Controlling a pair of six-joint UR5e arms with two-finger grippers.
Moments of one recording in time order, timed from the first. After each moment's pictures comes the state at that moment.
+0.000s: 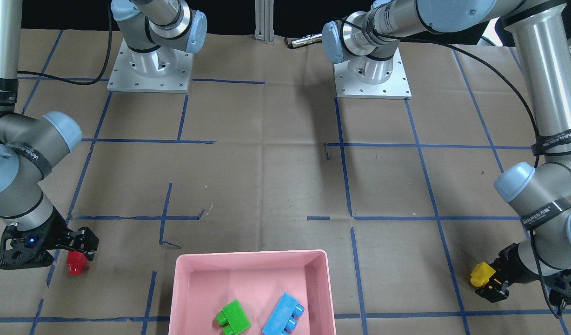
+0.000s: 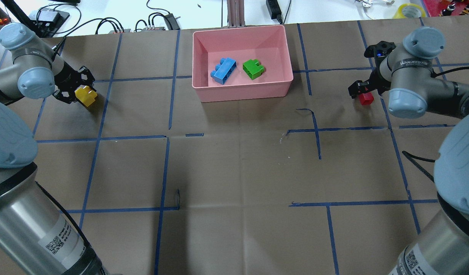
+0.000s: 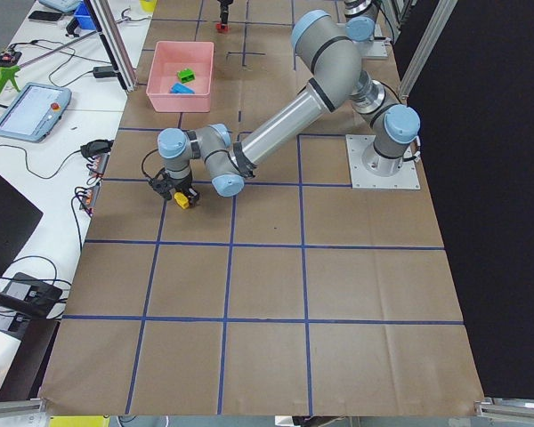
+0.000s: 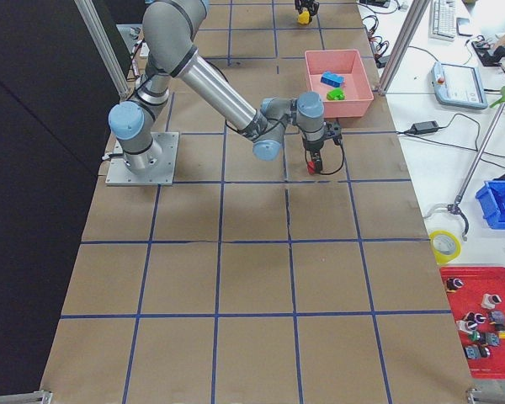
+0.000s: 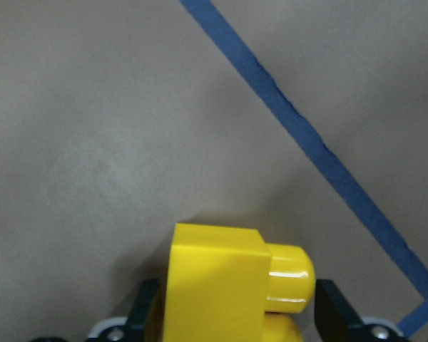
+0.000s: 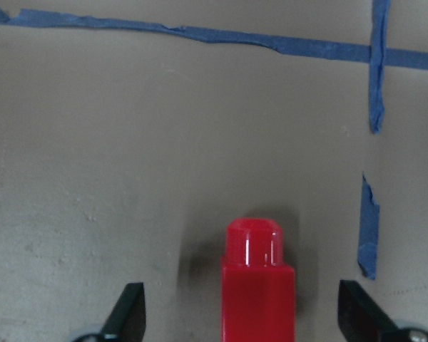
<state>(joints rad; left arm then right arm) -1.13 -2.30 -1.41 -0.94 1.51 -0.42 1.27 -1.05 1.81 -2.55 -1.50 -0.40</state>
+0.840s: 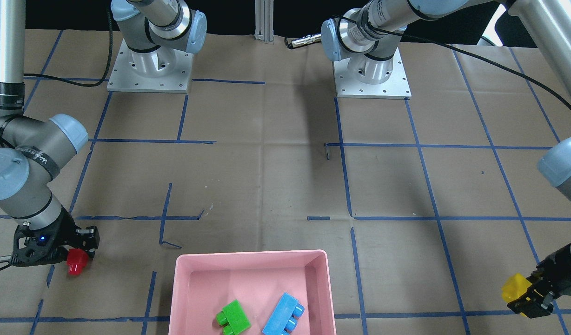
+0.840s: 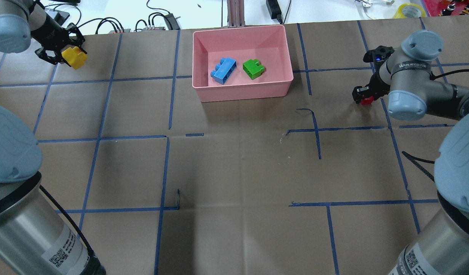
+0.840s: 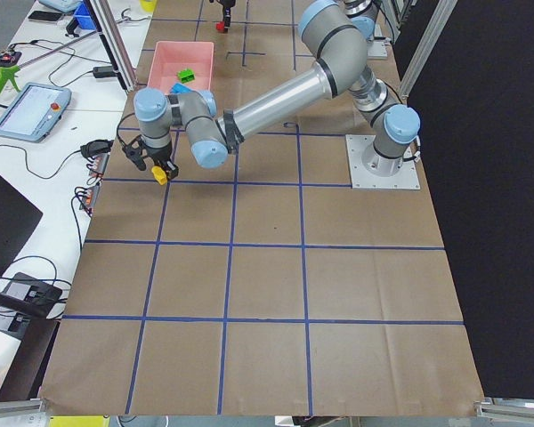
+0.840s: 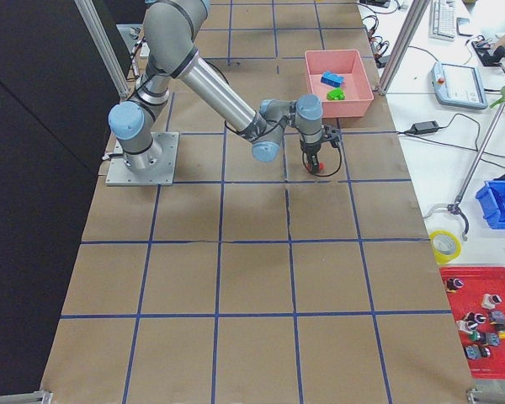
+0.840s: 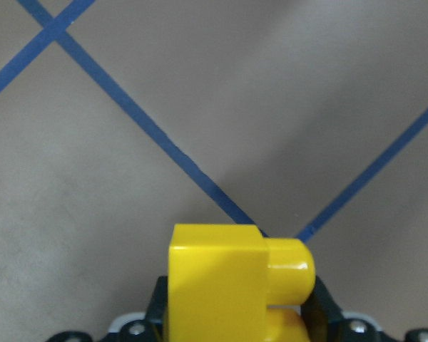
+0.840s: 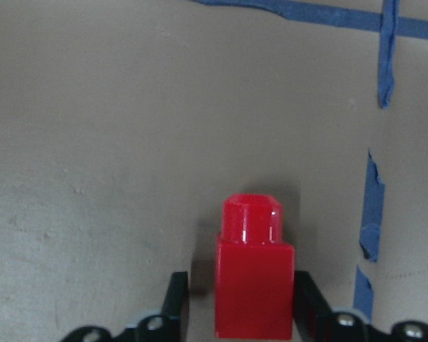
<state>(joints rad) -1.23 -2.24 -1.08 -1.28 1.49 -0.37 1.27 -1.06 1.82 -2.52 -1.52 -0.42</state>
